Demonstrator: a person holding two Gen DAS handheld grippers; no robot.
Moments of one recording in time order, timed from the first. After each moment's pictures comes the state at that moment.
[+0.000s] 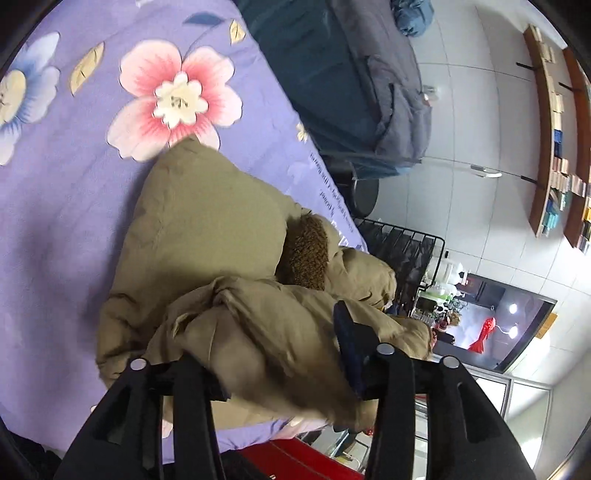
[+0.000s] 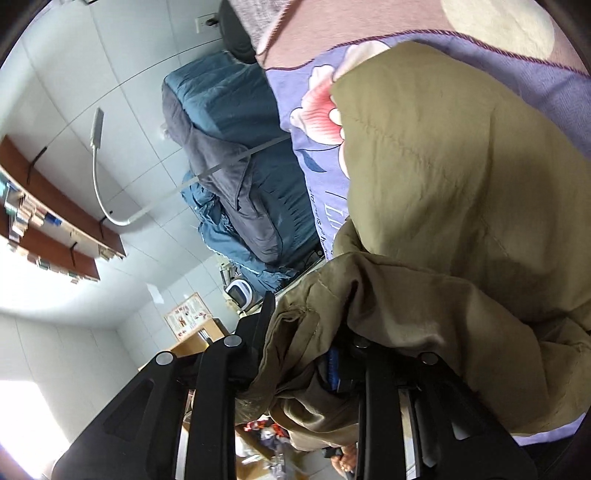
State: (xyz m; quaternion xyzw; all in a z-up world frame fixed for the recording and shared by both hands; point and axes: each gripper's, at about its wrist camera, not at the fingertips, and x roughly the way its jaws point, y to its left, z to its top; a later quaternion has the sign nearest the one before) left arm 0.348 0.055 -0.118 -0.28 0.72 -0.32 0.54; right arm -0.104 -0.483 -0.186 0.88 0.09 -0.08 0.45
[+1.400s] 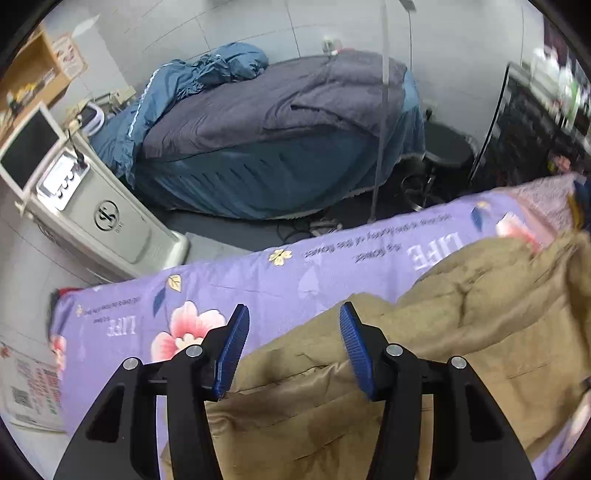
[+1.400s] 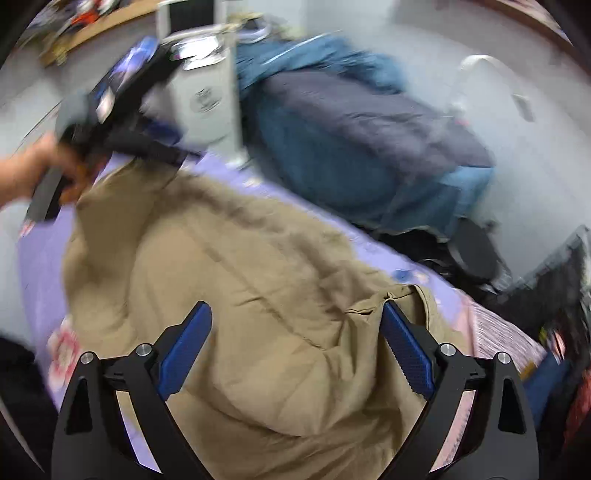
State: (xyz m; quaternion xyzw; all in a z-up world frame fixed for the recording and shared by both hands) left arm 0.248 -0.189 -0.038 0.26 0.42 -0.32 0.81; right arm 0.040 -0.293 -0.003 -0.03 0.48 -0.04 0.88
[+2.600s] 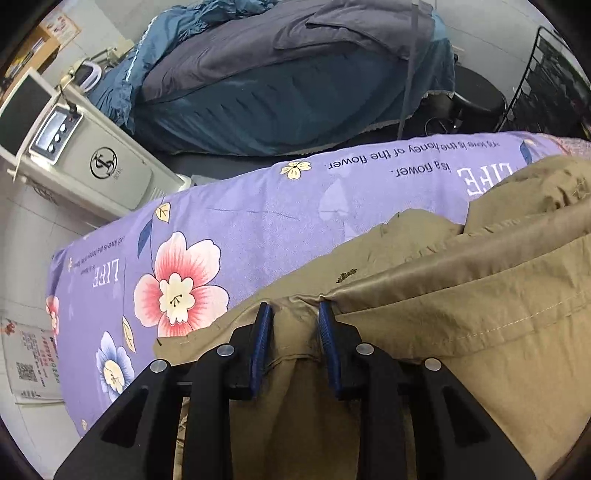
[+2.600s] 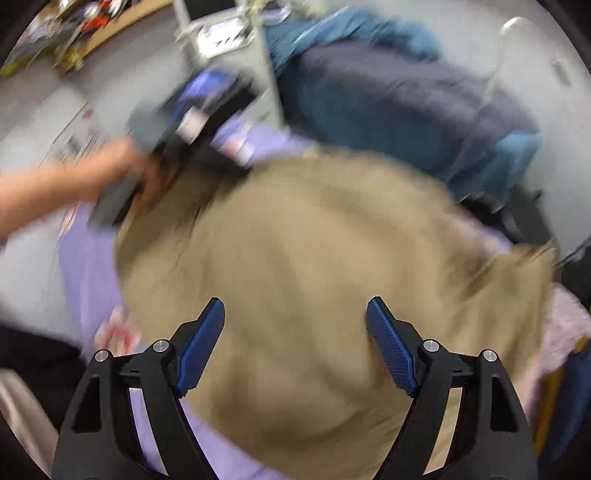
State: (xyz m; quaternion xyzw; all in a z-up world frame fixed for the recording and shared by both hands) left arm 0.261 -0.179 -0.148 0.34 0.50 -0.25 0.76; right arm 0.048 -0.254 -0.041 0.05 0.50 0.02 0.86
